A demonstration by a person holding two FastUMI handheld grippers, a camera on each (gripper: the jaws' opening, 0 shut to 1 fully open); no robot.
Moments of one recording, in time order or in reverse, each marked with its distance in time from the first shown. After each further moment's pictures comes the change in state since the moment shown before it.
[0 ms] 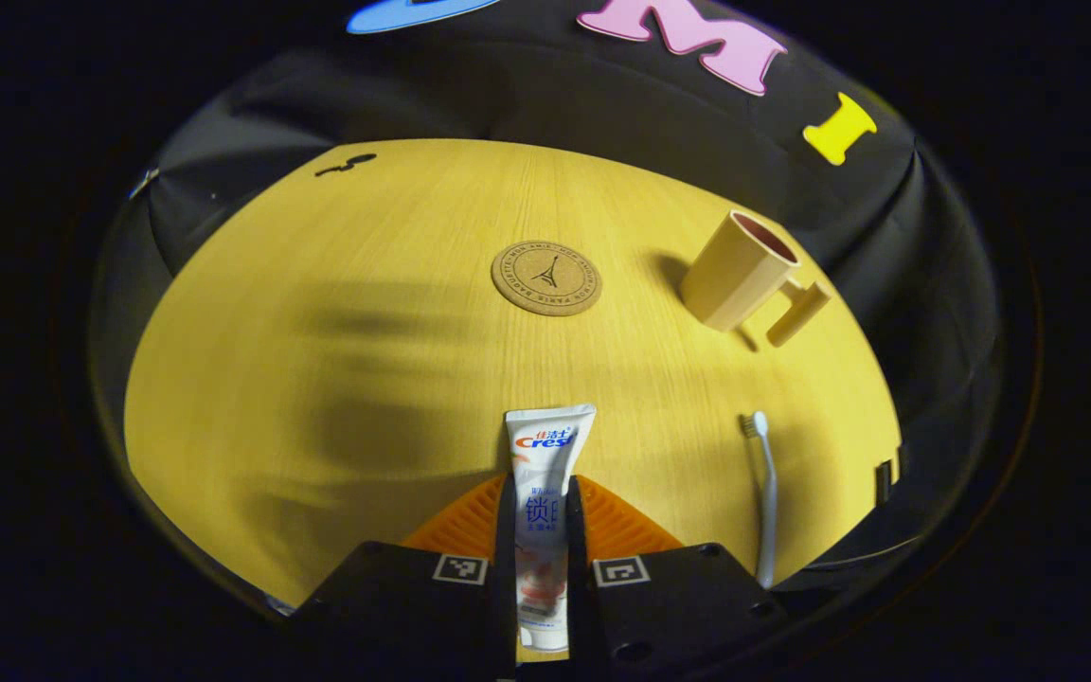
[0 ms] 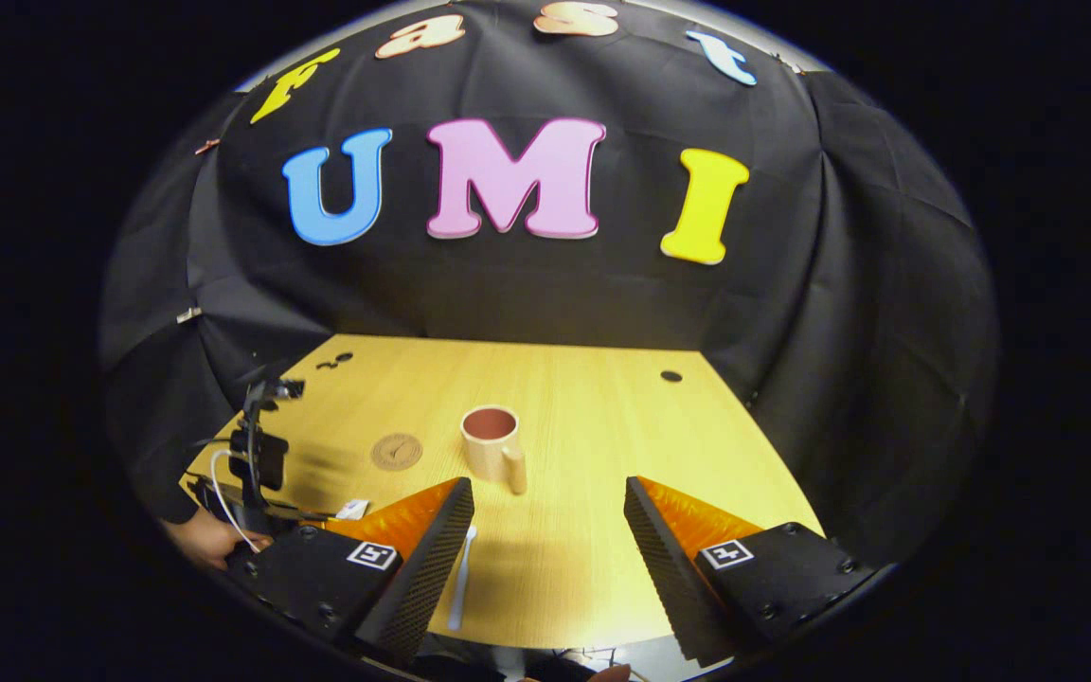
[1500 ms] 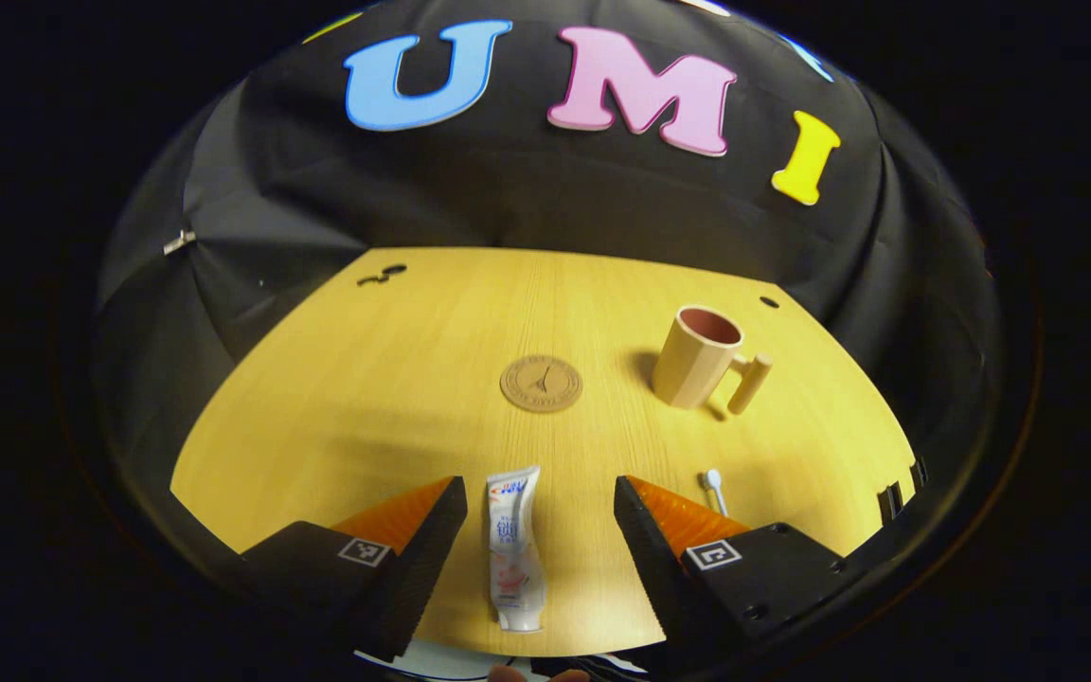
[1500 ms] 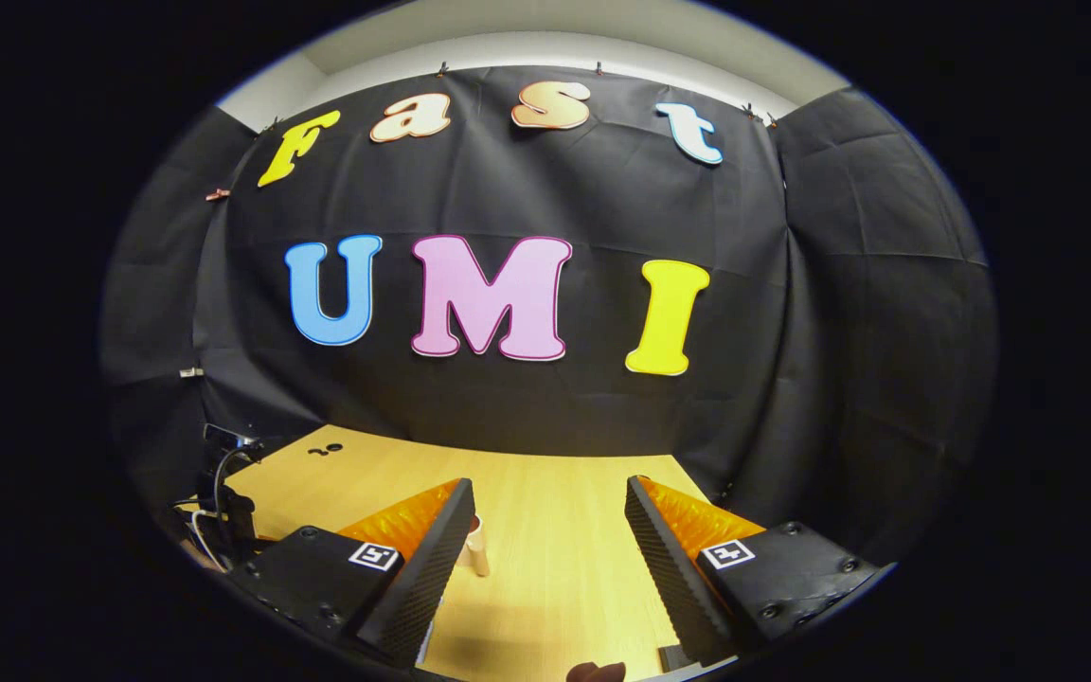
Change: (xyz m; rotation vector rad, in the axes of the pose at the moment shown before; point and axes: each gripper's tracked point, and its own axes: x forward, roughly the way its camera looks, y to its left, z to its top) left arm -0.054 -0.022 0.035 0.082 -0.250 0.195; right arm -0.055 -0.070 0.103 -0.001 -0.383 -0.032
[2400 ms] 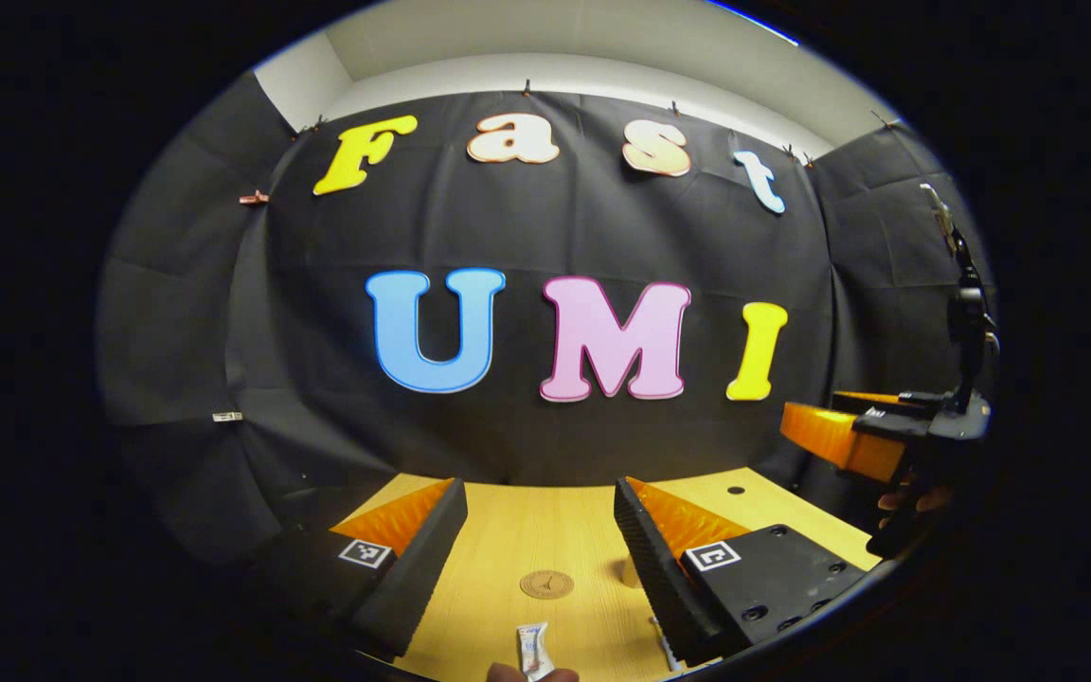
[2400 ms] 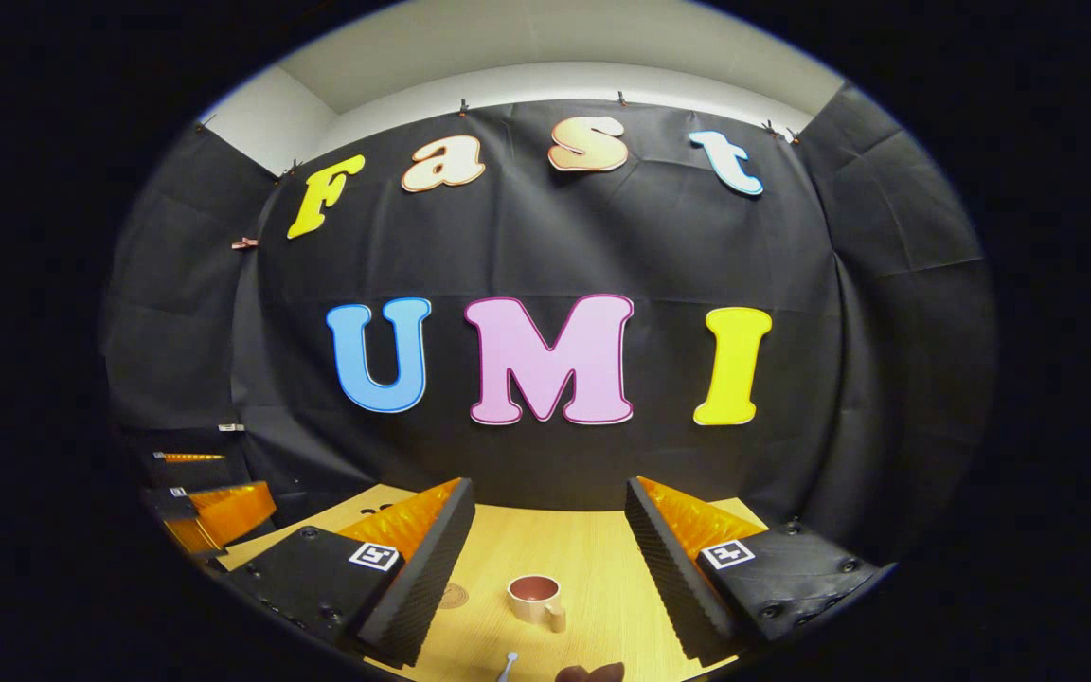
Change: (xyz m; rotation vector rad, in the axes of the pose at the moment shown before) left arm -0.224 -0.022 0.195 0.092 -0.674 -0.012; right arm 0.032 0.078 0.068 0.084 -0.165 0.130
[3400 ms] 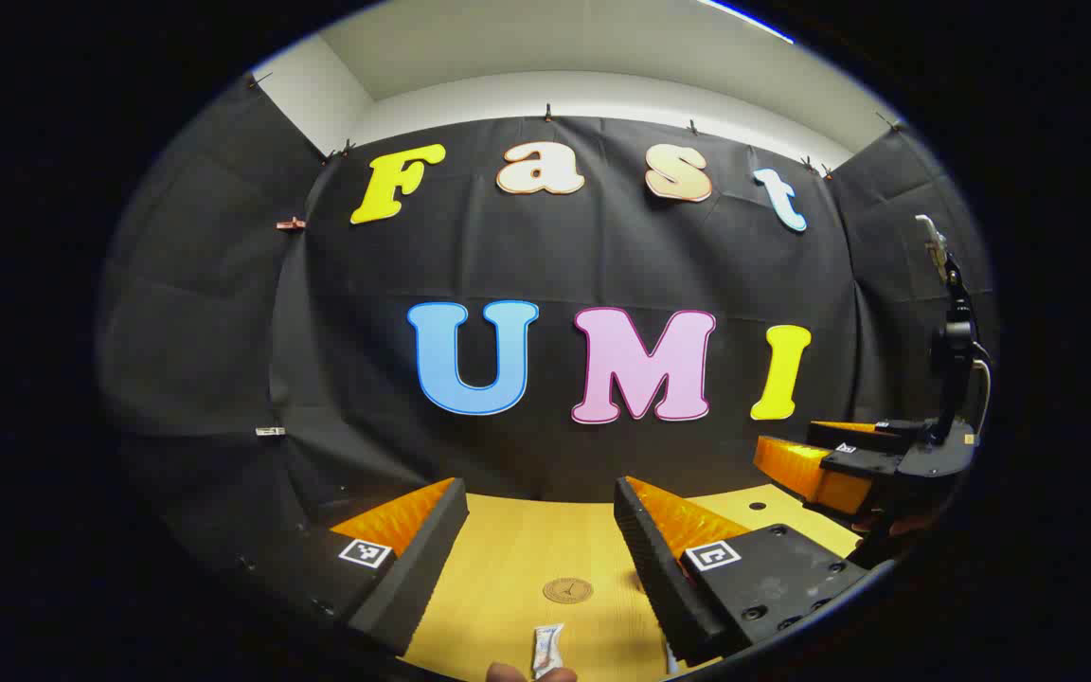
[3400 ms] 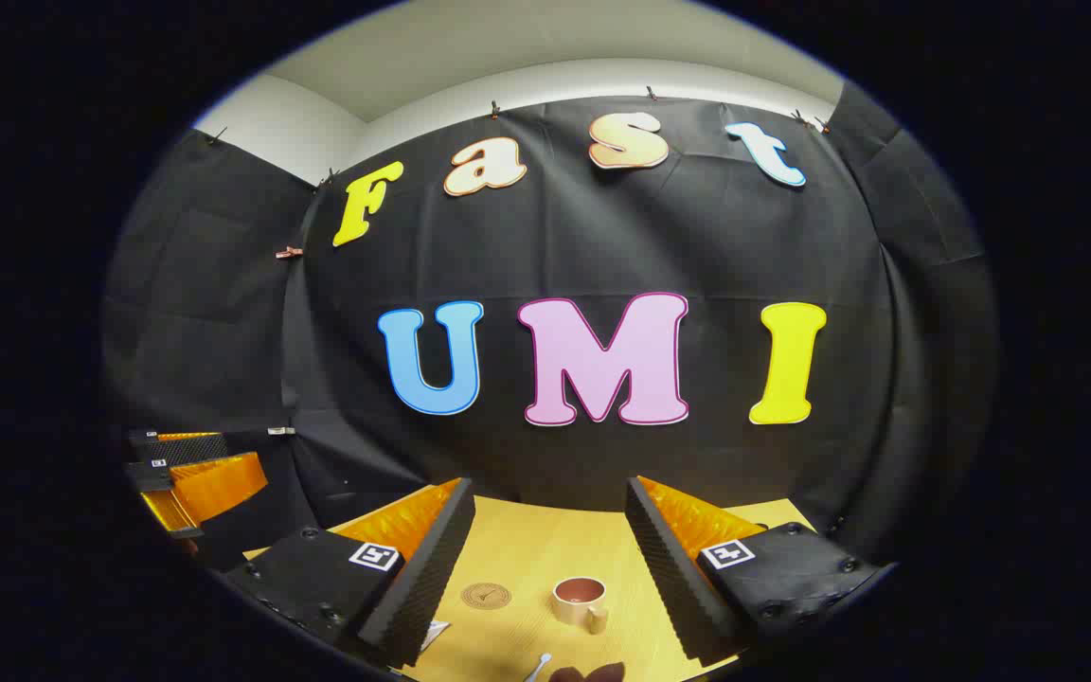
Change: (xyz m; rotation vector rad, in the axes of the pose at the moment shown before) left arm -0.049 0.013 0.052 -0.021 -0.113 0.118; right arm 0.004 0.037 0.005 0.024 -0.002 0.174
